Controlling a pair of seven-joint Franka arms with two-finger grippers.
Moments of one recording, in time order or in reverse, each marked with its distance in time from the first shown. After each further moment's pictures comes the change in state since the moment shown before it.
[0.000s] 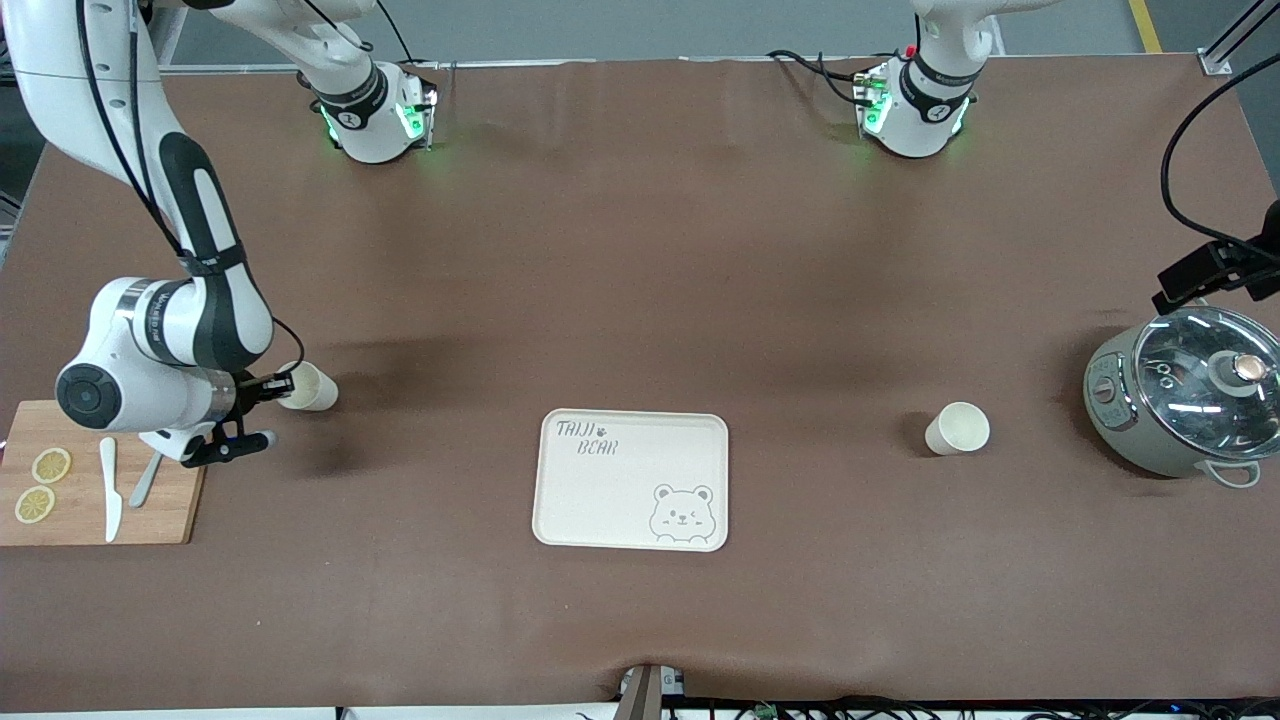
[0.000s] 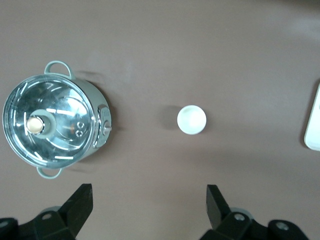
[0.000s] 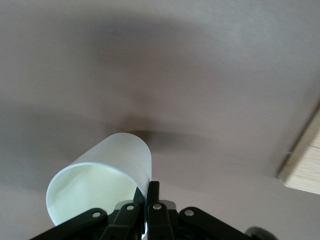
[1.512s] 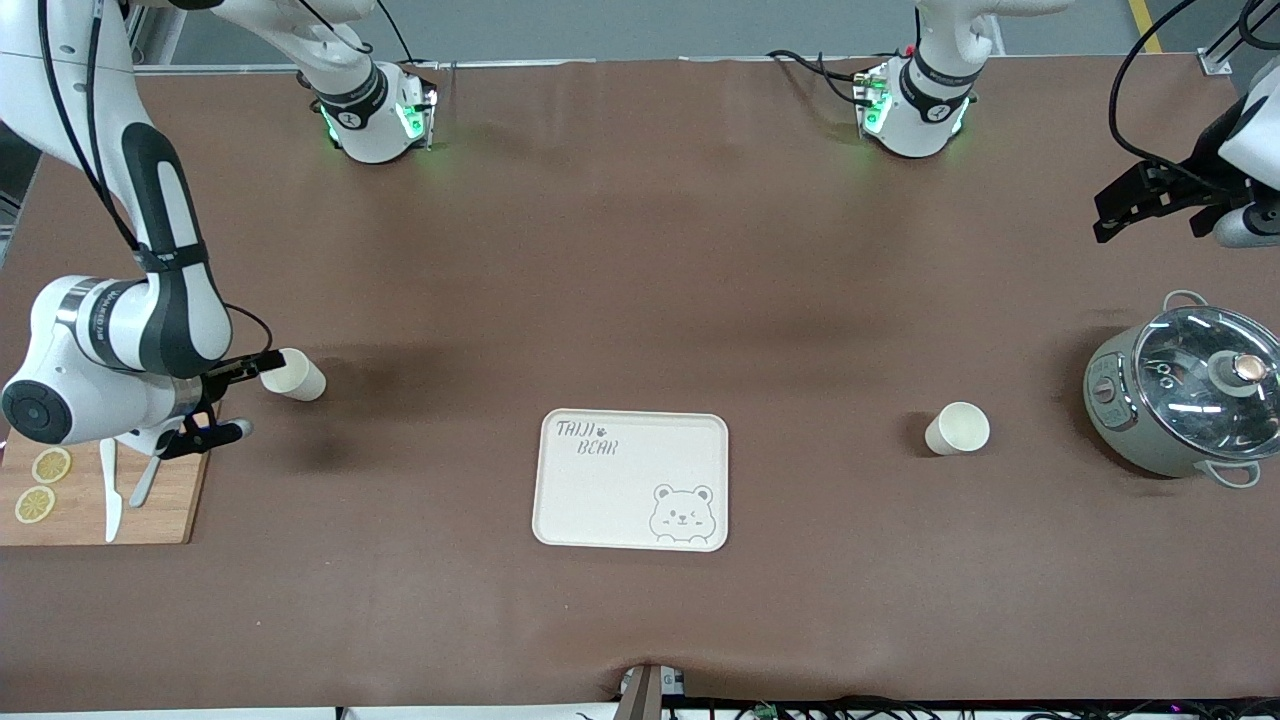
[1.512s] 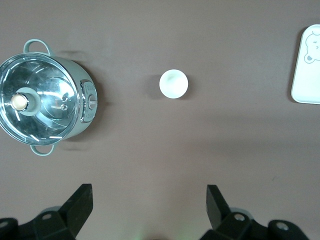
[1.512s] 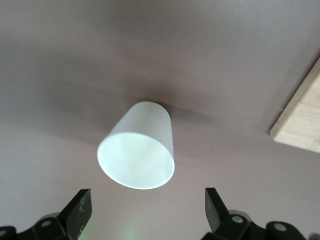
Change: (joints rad) left arm -0.191 -0.128 0.106 -0.118 0.000 -0.070 0.014; right arm -0.025 -0.002 0.021 0.133 -0.022 -0.266 -0.024
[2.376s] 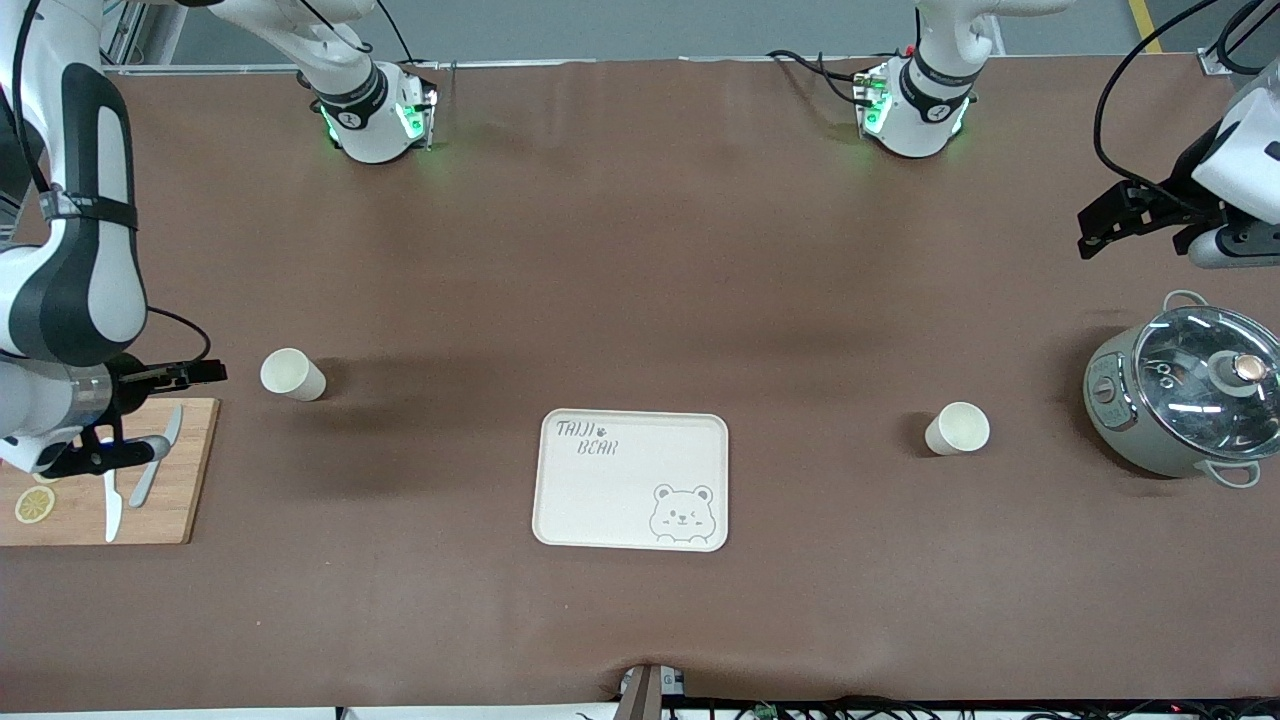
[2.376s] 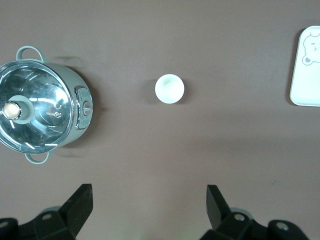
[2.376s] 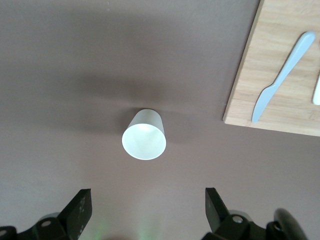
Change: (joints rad) left arm -0.002 0.019 -0.013 -0.006 0.000 0.041 0.000; right arm 0.008 -0.010 -0.009 0.351 -0.009 -0.263 0.124
